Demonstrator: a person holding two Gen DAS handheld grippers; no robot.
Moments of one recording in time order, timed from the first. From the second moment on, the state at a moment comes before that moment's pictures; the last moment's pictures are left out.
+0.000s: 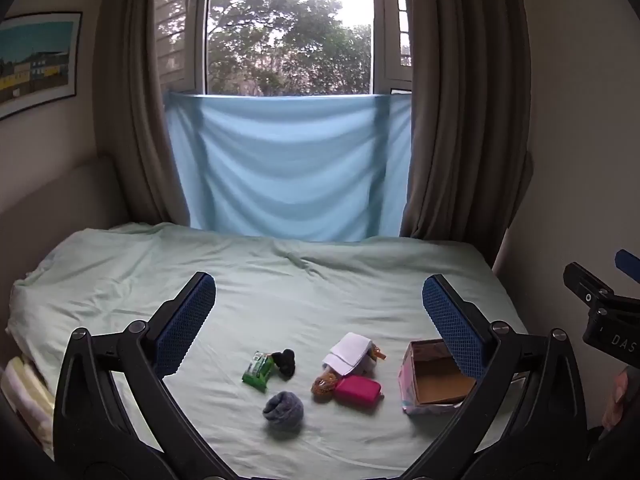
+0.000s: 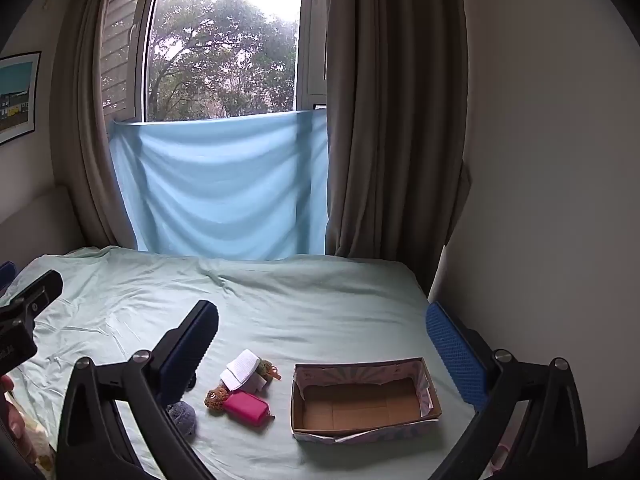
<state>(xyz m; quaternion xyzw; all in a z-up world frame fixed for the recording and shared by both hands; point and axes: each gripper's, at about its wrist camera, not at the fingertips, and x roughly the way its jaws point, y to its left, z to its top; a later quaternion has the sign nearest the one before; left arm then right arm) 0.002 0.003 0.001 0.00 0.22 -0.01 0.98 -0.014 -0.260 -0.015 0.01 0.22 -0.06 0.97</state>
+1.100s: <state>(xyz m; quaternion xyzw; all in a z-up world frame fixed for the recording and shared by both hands) -0.002 0.002 0.000 0.01 0.22 -0.01 0.98 -0.020 -0.255 -0.018 0.01 0.21 -0.05 0.98</state>
